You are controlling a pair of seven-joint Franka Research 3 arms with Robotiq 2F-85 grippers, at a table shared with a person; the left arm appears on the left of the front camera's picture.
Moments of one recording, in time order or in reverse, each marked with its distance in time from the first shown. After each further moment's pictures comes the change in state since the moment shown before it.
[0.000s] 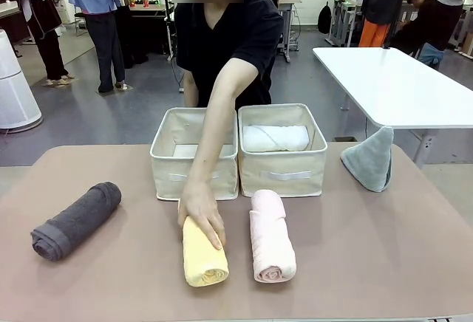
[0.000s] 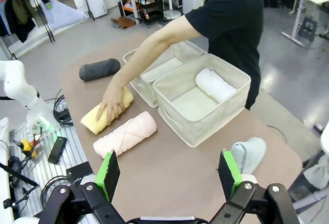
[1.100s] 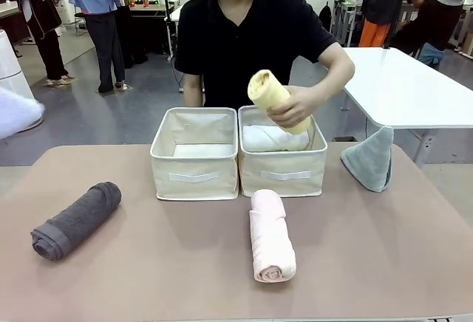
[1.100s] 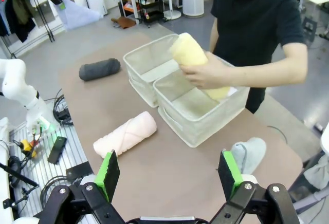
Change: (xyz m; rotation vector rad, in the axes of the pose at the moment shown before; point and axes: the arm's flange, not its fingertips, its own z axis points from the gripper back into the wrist) left arm 0.078 -0.082 -0.010 0.048 -0.090 -0.195; right arm 0.000 0.000 0.000 0.001 0.000 0.001
